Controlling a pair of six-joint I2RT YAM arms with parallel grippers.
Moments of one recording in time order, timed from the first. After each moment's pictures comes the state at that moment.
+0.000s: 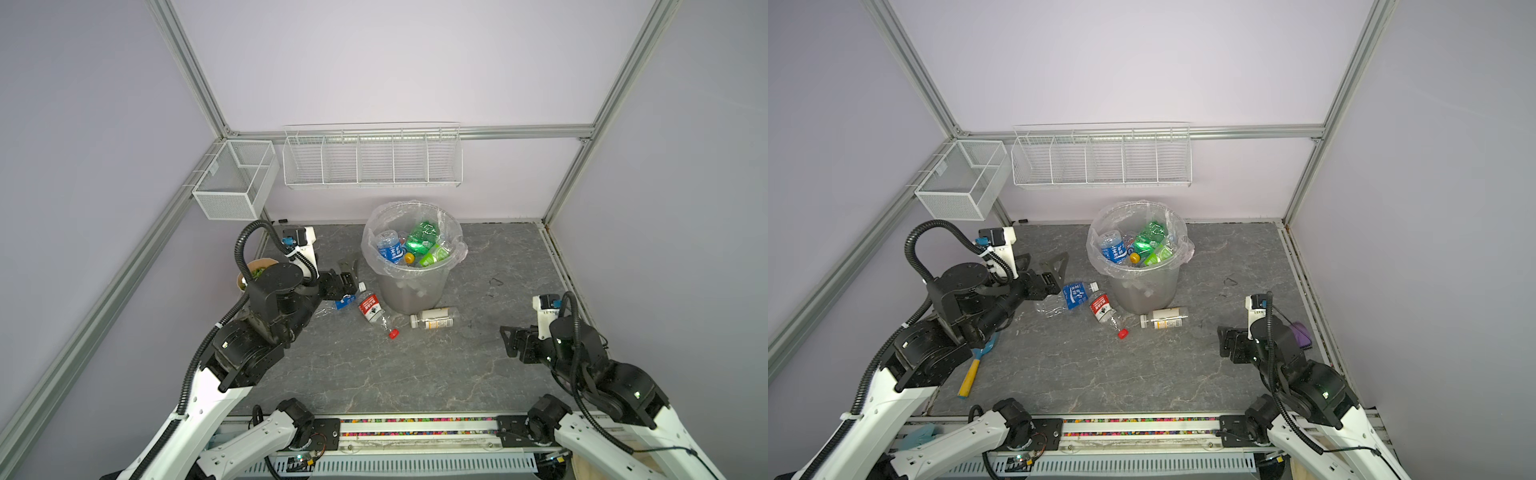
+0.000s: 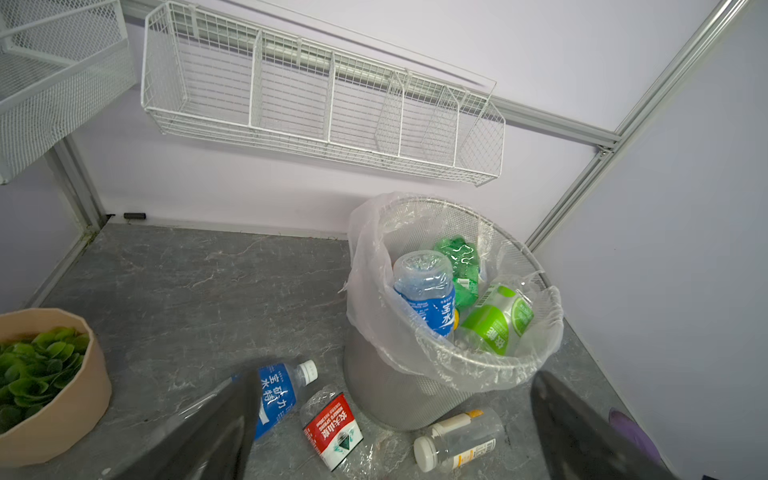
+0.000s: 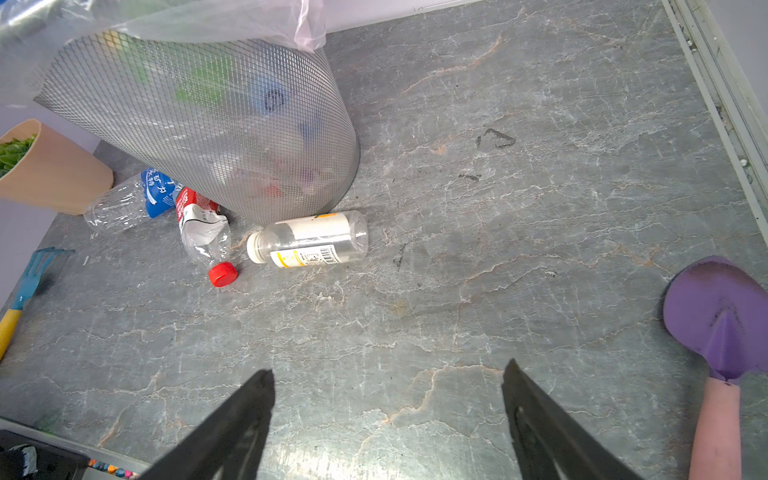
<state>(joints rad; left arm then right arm) -0.71 0.85 1.26 -0.65 -0.34 -0.41 0.64 0.50 0.84 -1.02 0.25 0.52</state>
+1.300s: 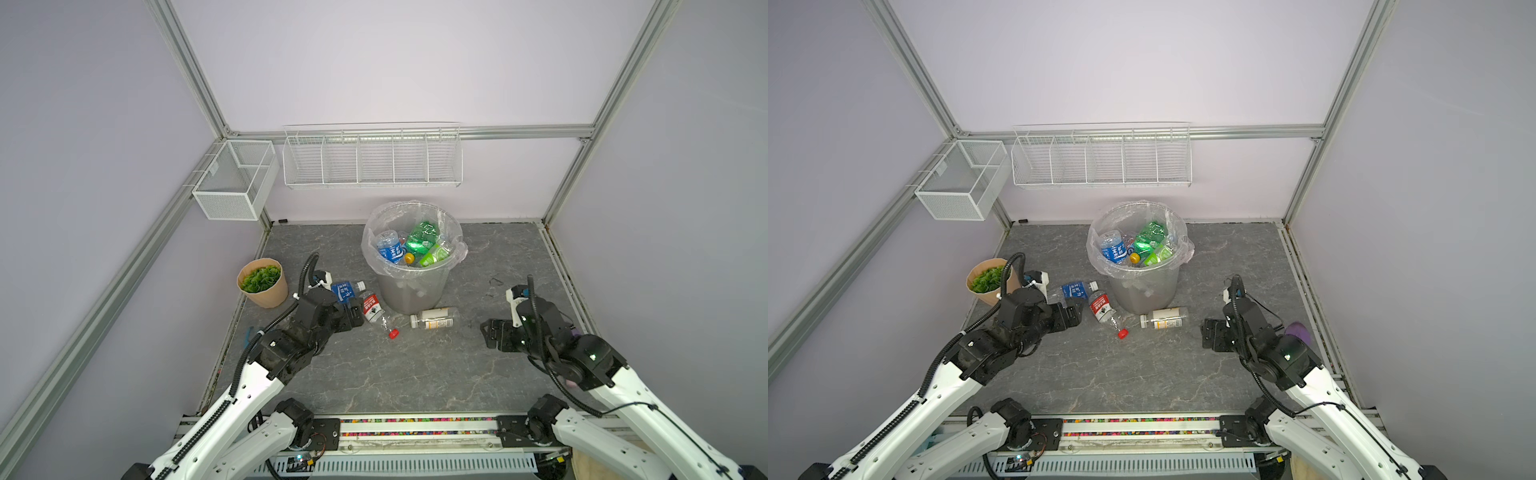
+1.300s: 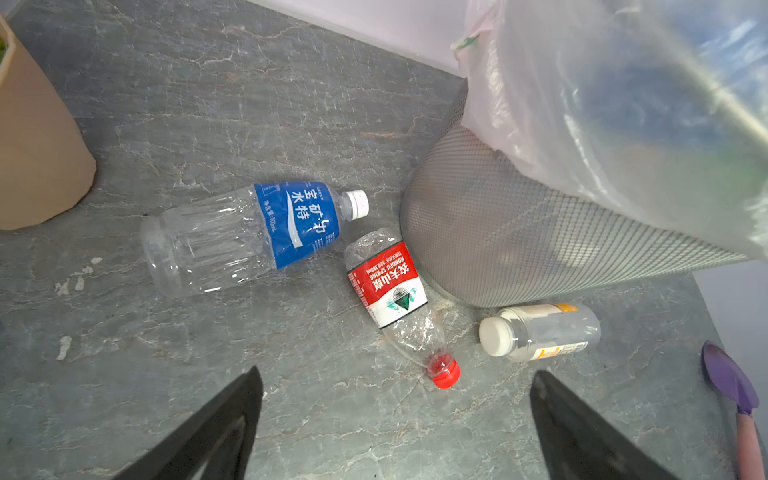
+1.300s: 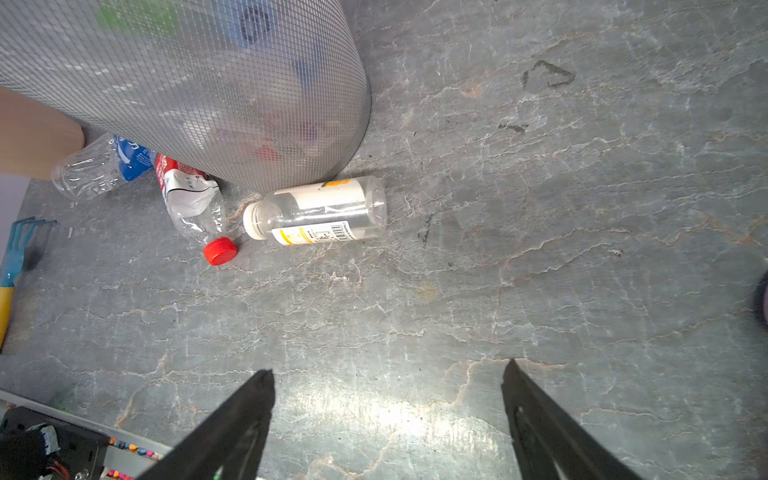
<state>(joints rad) -0.62 0.82 0.81 -0.65 -0.21 -0.61 0.64 0.76 0.84 -0.93 0.15 0.58</state>
